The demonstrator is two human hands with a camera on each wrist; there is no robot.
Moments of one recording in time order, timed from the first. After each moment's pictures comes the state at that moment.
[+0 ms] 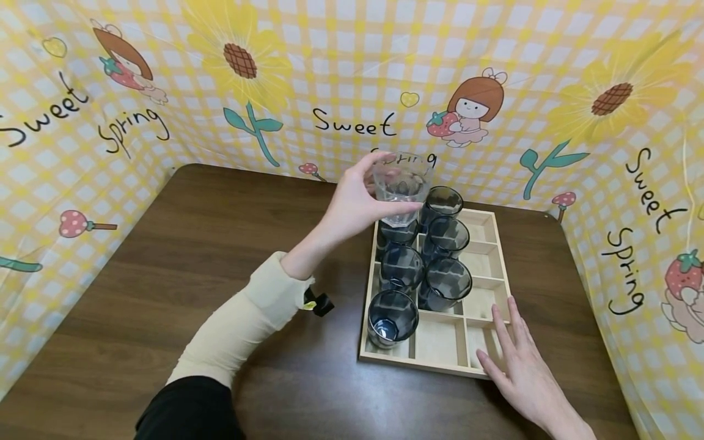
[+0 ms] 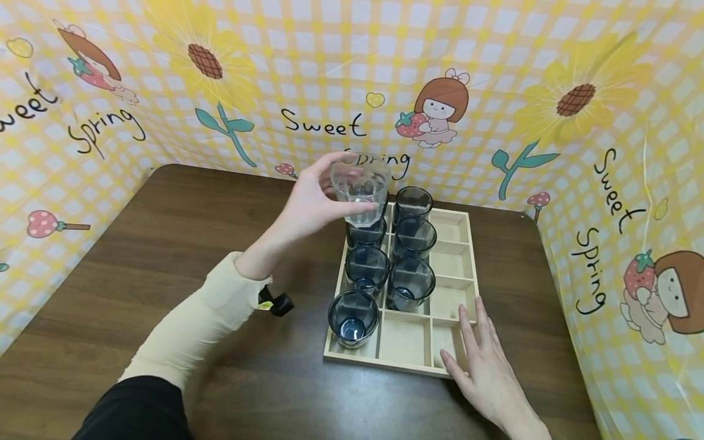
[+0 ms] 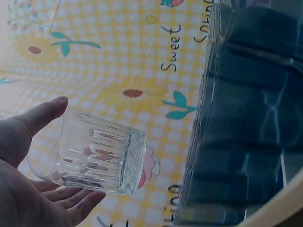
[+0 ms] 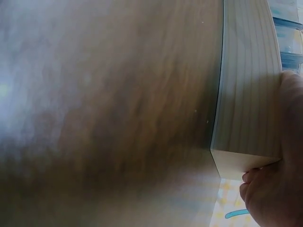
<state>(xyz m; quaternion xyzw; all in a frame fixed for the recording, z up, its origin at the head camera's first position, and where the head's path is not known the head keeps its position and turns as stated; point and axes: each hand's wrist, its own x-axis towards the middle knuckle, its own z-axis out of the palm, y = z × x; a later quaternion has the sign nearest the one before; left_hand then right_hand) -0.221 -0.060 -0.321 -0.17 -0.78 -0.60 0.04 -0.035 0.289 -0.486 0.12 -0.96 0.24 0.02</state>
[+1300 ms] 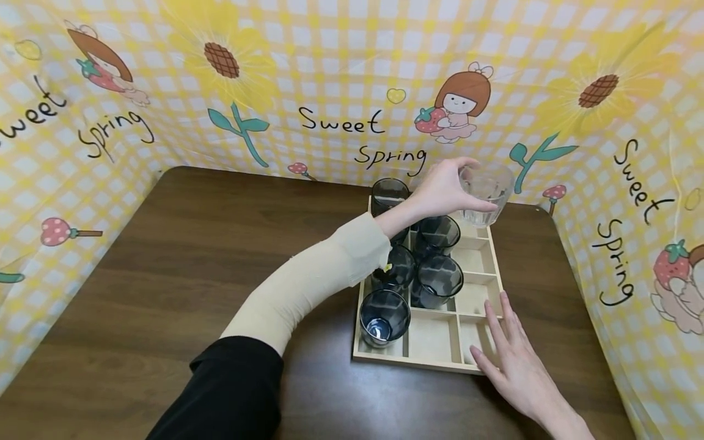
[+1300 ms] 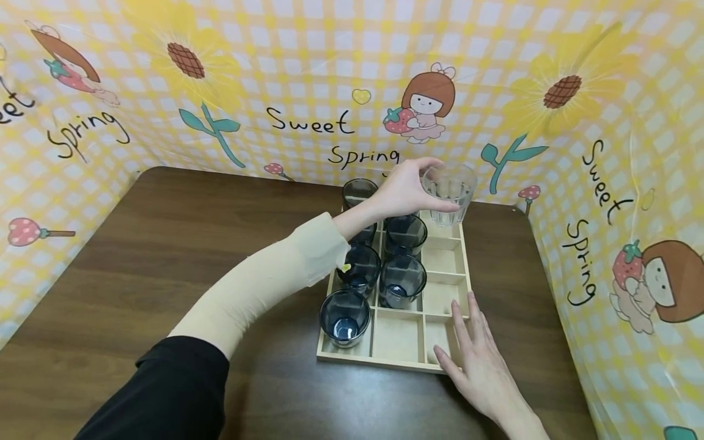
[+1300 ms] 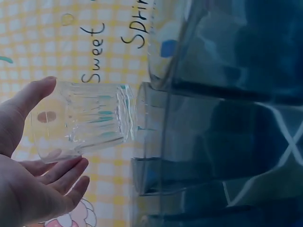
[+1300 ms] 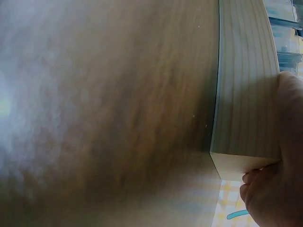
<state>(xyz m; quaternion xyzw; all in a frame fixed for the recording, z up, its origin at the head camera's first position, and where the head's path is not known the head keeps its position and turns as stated) -0.292 0.081 -0.334 -0.28 -0.86 -0.43 -0.08 -0.037 0.291 -0.485 0.12 -0.96 0.23 0.02</state>
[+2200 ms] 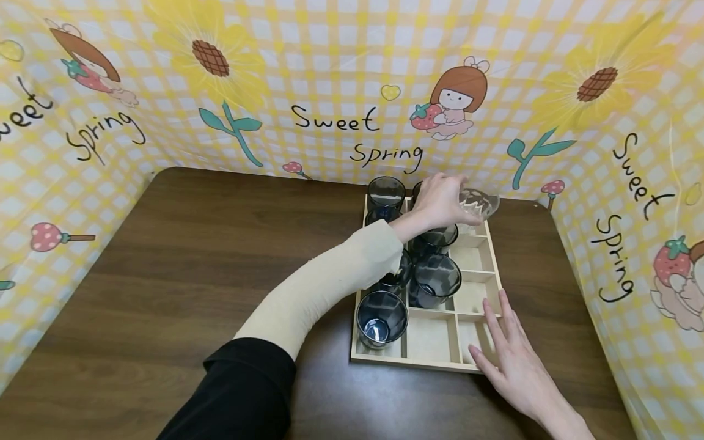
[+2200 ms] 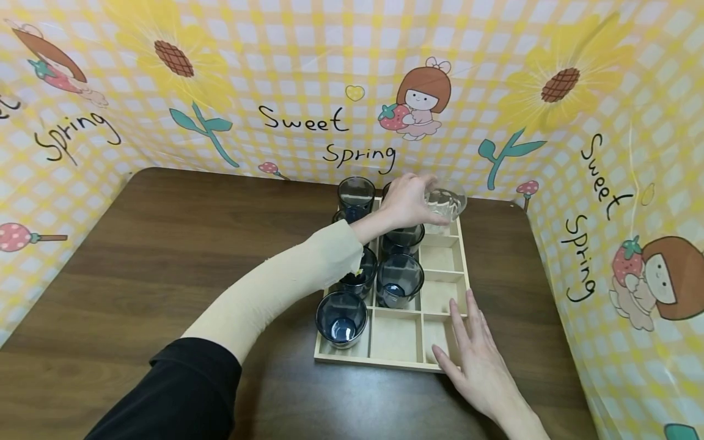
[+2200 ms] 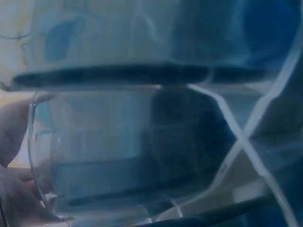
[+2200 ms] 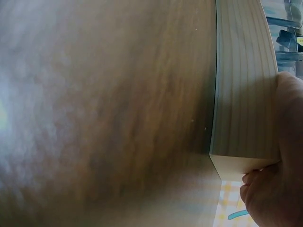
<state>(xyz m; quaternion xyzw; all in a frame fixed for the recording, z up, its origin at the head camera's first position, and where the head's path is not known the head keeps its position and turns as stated) -0.304 0.110 -0.381 -0.24 -0.94 -0.25 -0.03 -0.039 0.291 -0.486 0.11 -0.97 0.23 0.01</state>
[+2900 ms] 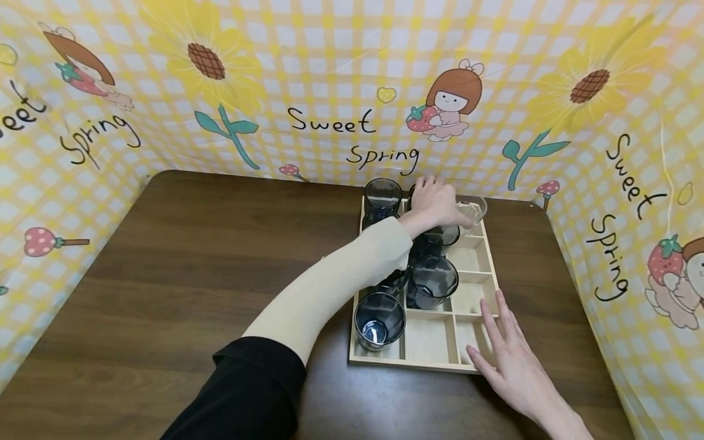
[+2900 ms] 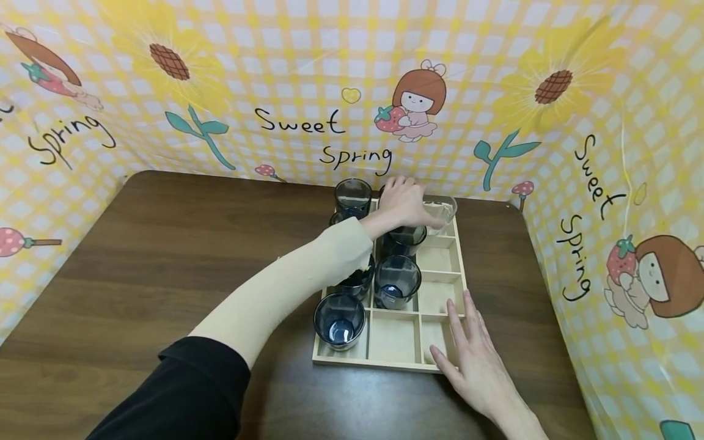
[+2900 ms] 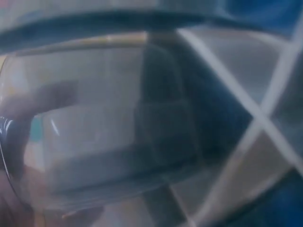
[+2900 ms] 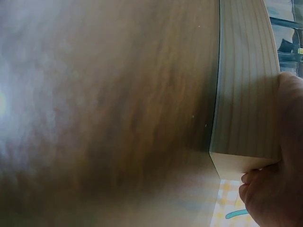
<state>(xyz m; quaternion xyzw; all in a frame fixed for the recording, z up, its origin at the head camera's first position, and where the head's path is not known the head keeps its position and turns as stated) -0.306 0.124 -0.385 -0.18 -0.98 -0.09 -0.07 -0.039 0.291 -0.485 0.11 -0.97 0.22 0.01</state>
